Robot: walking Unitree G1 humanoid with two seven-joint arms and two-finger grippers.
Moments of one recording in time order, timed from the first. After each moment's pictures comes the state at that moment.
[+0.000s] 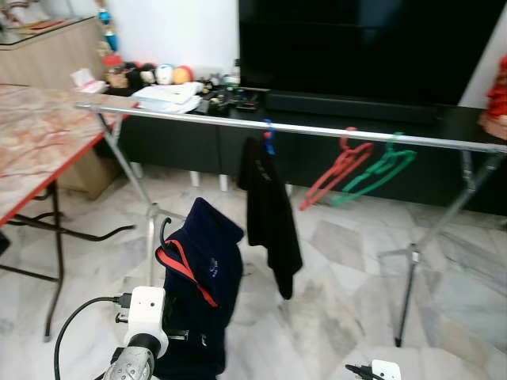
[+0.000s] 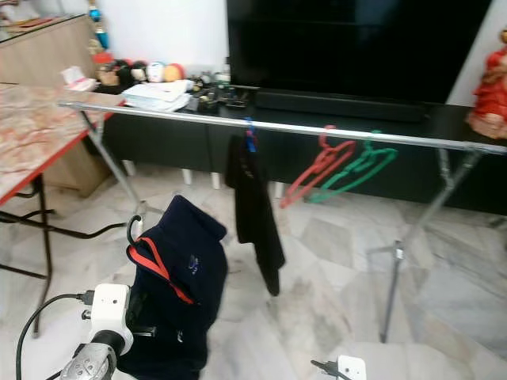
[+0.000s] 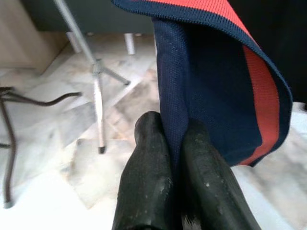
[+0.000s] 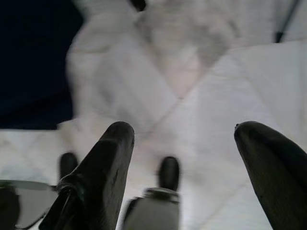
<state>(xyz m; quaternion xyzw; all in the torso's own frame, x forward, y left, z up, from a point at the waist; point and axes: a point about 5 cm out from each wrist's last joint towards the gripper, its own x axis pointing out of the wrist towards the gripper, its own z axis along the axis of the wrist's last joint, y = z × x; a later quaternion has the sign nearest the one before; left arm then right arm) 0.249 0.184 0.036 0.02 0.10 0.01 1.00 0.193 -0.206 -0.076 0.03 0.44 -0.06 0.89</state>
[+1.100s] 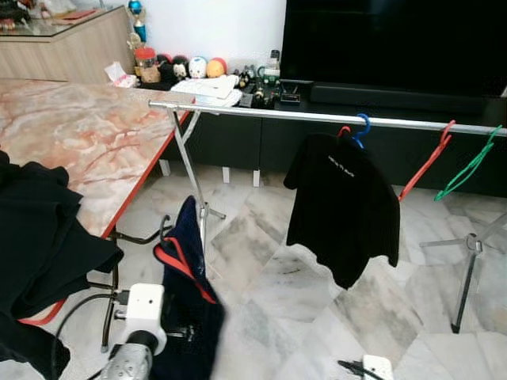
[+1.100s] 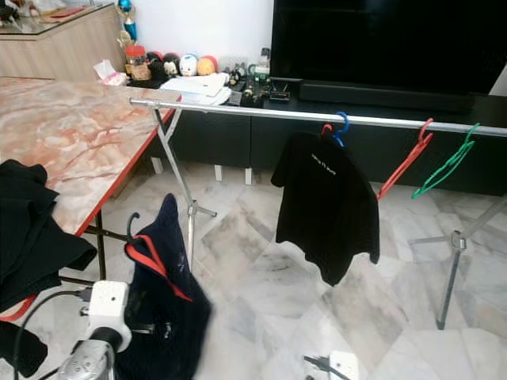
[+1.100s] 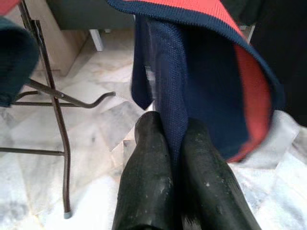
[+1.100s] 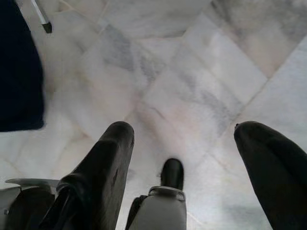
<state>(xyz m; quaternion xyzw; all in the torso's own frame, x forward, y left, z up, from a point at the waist) 0.251 0.186 0.039 0.03 0.09 0.01 1.00 0.197 -0.196 -0.076 0.04 0.44 -0.04 0.90</state>
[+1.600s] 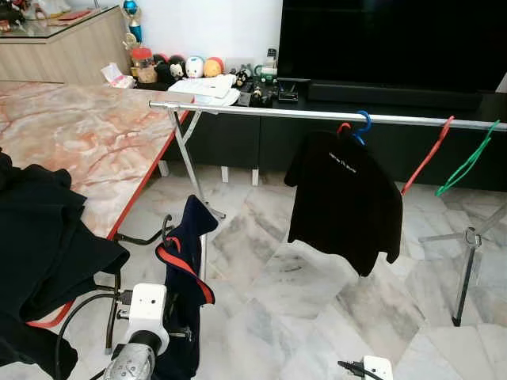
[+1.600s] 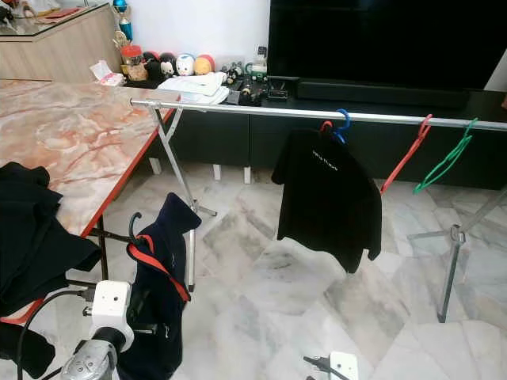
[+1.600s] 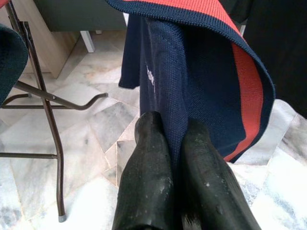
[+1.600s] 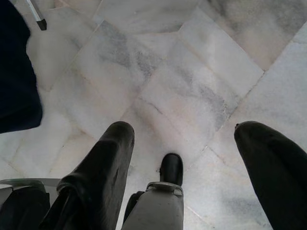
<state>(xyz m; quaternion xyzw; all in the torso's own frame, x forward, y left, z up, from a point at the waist) 0.251 0.181 0.038 0.02 0.09 0.00 1.00 0.194 -0.200 -0.077 0.03 0.44 -0.05 0.89</state>
